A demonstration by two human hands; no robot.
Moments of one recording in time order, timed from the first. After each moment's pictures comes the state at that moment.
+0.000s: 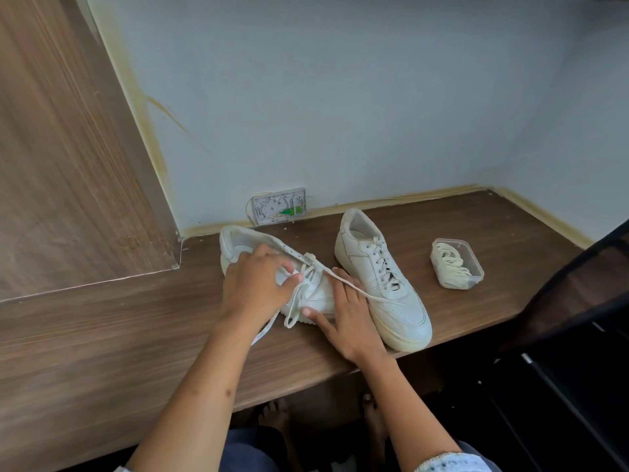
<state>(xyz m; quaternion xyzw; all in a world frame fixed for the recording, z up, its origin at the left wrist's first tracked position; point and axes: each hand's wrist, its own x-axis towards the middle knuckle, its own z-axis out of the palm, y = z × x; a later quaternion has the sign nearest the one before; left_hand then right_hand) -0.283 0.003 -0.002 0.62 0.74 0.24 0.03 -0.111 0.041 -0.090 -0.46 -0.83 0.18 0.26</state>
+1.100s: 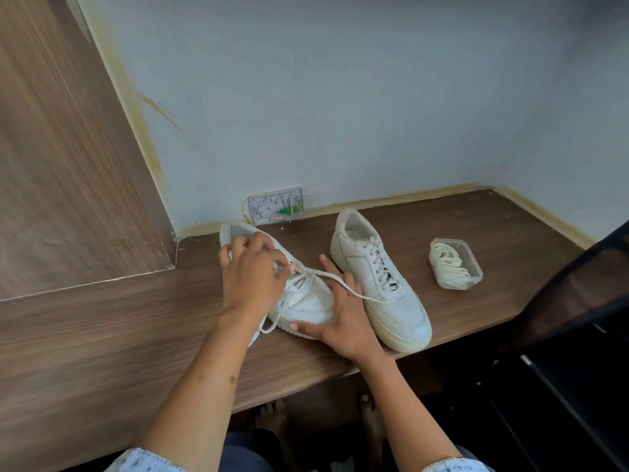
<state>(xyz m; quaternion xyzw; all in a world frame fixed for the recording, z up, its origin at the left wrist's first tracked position) -0.284 0.023 -0.012 0.61 0.75 0.24 -0.07 -0.111 0.043 -0.079 -0.43 -0.79 0.28 0.32</state>
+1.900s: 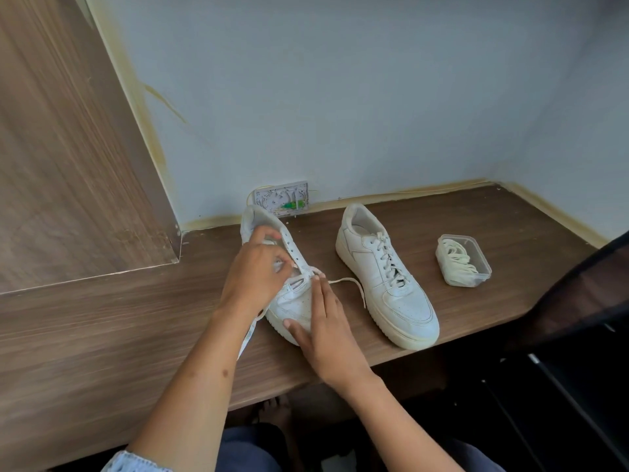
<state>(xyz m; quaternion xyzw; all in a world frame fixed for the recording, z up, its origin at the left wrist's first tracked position) -0.296 0.023 -0.013 0.63 0.70 0.32 0.07 -0.138 0.002 -0.079 -0.45 -0.84 0.21 0.24</state>
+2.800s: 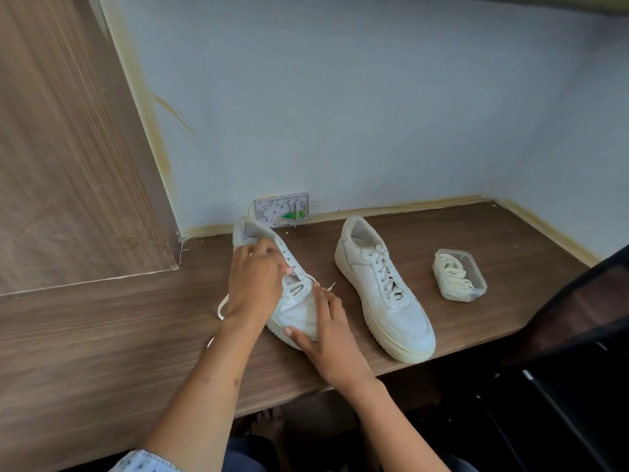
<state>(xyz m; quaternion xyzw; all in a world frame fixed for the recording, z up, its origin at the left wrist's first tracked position) -0.293 0.030 -0.023 0.63 0.72 0.29 -0.05 -0.134 0.016 -0.083 -0.46 -0.81 0.27 0.25</state>
